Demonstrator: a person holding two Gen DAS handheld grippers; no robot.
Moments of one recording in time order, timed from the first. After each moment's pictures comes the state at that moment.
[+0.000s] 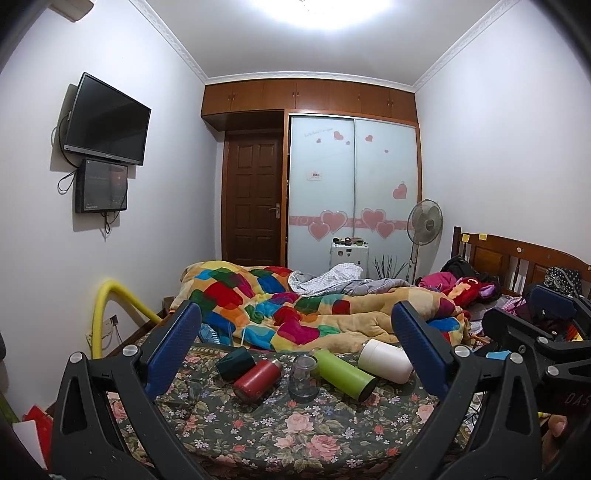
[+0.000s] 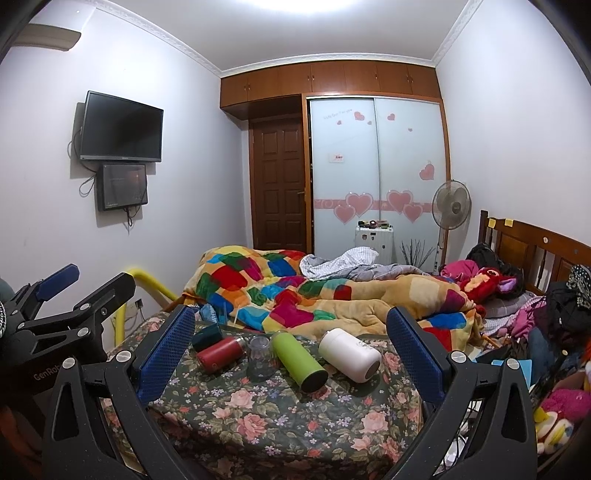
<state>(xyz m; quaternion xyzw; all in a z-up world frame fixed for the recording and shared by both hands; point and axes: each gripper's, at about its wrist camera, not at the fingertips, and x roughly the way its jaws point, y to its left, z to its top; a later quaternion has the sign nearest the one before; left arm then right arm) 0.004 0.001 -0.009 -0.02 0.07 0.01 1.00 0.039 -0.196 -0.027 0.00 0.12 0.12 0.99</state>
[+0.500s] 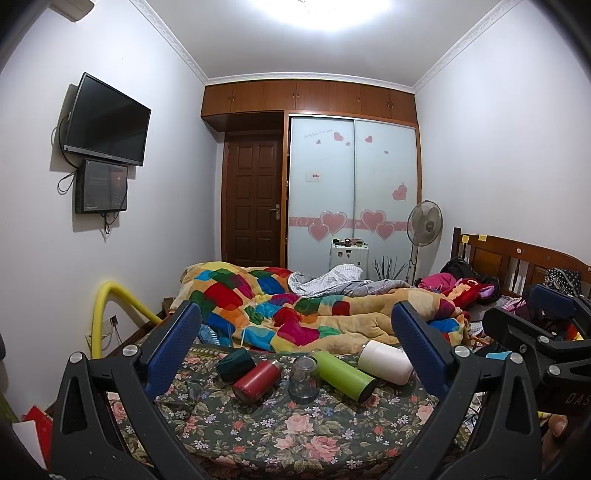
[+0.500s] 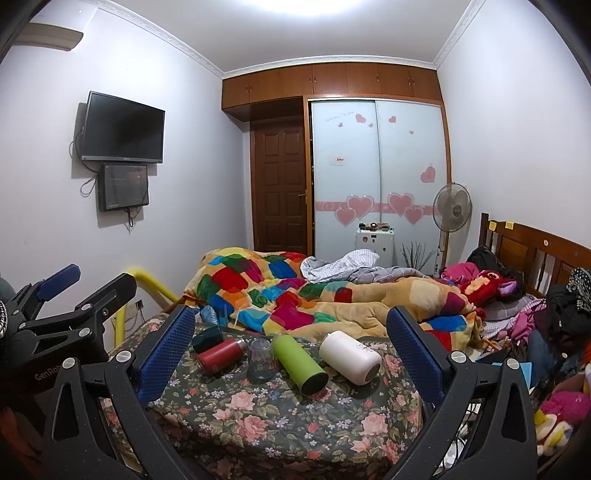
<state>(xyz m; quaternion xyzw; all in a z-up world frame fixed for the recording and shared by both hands) 0.003 0.001 -0.008 -0.02 0.07 0.01 1.00 0.039 -0.194 -0.025 0.00 0.12 0.12 0.99</state>
